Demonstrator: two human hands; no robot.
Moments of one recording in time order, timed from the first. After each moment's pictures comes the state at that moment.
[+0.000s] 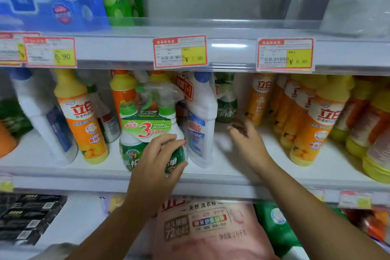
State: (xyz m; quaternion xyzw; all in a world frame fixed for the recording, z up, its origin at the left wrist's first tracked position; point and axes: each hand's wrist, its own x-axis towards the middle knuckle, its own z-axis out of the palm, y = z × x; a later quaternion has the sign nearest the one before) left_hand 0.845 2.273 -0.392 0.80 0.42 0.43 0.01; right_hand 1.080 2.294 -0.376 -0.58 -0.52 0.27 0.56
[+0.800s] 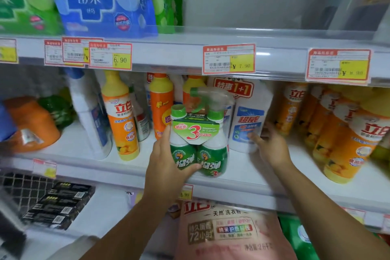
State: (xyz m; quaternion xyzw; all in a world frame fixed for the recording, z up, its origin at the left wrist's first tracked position) left_hand 0.818 2.287 -0.399 0.67 0.56 0.47 0.15; right_hand 1.070 2.323 -0.380 -0.62 -0.53 0.22 0.53
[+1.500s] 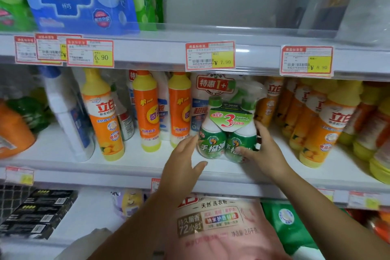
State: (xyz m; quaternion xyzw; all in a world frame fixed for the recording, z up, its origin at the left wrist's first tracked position) left_hand 0.861 2.295 -0.412 0.78 0.48 0.36 0.17; right_hand 1.077 2.268 -0.378 -0.61 -0.58 0.22 0.49
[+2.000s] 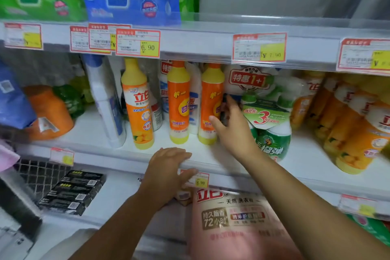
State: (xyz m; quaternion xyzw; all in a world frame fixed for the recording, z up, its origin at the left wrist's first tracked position) left_hand 0.761 2.292 -0.426 0.80 0.53 0.25 0.09; right_hand 0.945 2.315 -0.346 -0.55 -0.65 0.17 0.50
